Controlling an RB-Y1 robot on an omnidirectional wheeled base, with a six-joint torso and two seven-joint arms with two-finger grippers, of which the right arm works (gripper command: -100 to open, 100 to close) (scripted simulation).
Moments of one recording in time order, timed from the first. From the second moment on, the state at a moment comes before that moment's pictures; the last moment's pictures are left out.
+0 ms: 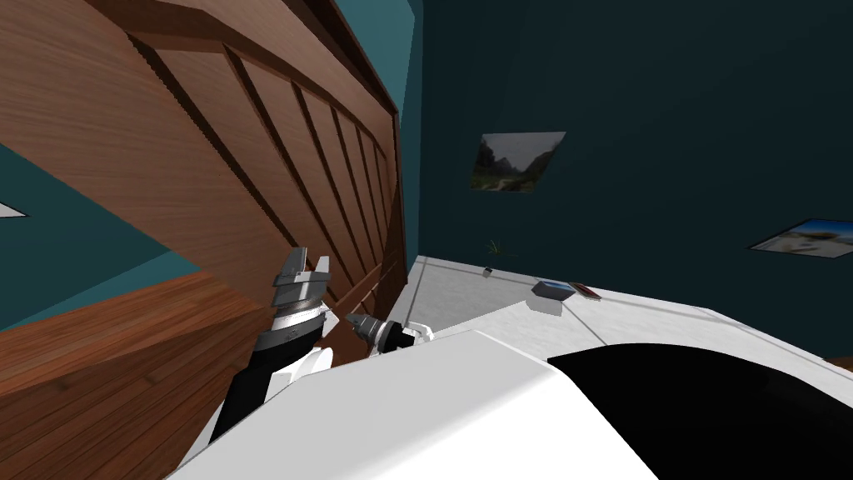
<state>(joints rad) -0.28 -0.05 1.11 -1.16 -0.09 -0.34 -0.17</state>
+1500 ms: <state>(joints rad) -0.28 -0.02 1.08 -1.12 -0.09 -0.34 -0.16</state>
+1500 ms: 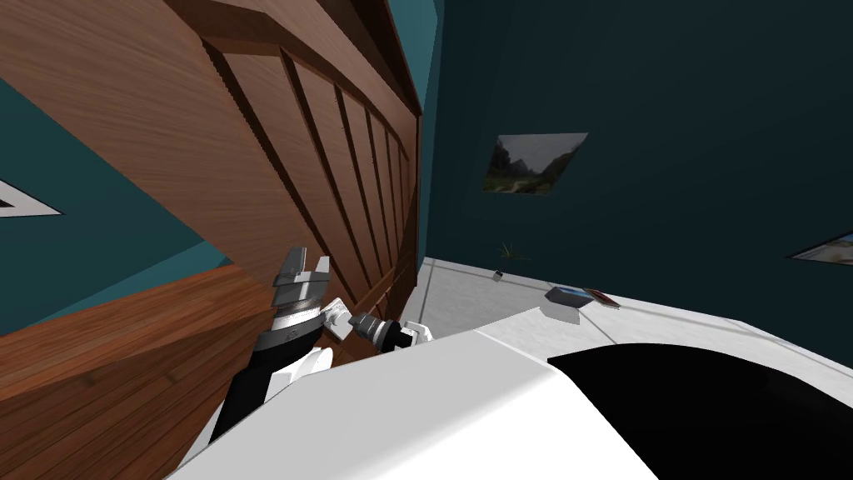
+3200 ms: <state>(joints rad) -0.28 0.00 1.00 -1.10 -0.08 -0.32 -0.13</state>
